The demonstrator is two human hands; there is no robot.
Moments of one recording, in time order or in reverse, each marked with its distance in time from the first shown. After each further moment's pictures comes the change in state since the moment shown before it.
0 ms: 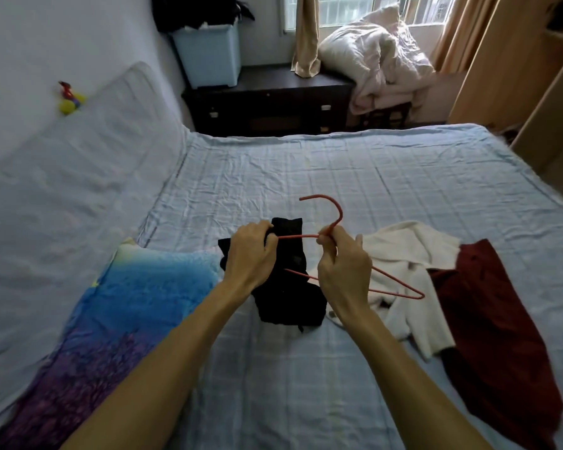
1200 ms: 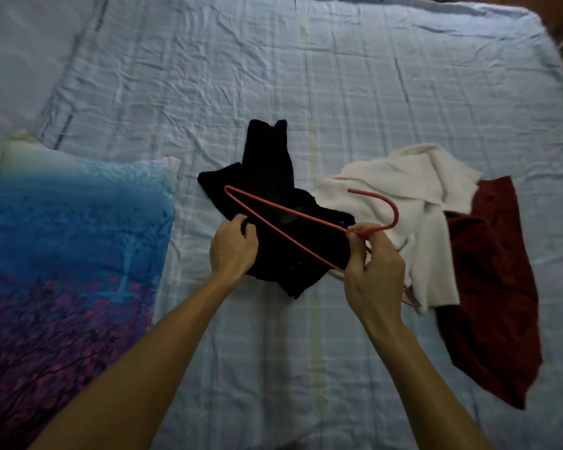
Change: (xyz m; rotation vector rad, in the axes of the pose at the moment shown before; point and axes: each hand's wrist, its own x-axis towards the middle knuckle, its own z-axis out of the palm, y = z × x) left_hand -0.016 -0.154 0.197 -0.100 -0.223 -0.554; right_hand -0.020 0.143 0.084 -0.147 -0.138 0.192
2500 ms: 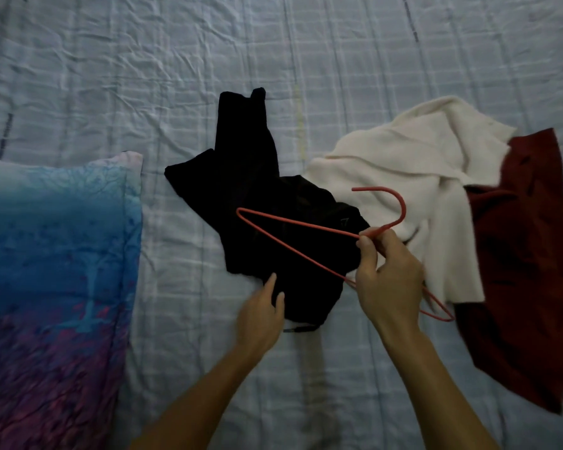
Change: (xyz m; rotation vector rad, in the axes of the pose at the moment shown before) left_hand -0.060 -0.045 0.139 0.059 -0.302 0.120; right_hand 0.052 0.092 0.011 -0.069 -0.034 0.194
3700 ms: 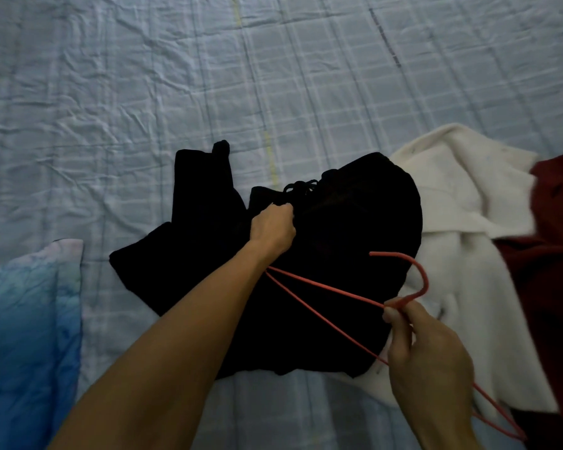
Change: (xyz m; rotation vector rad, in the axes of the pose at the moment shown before) left_hand 0.342 0.115 0.010 0.535 -0.140 0.241; right_hand 0.086 0.087 0.039 -0.326 0.002 0.142
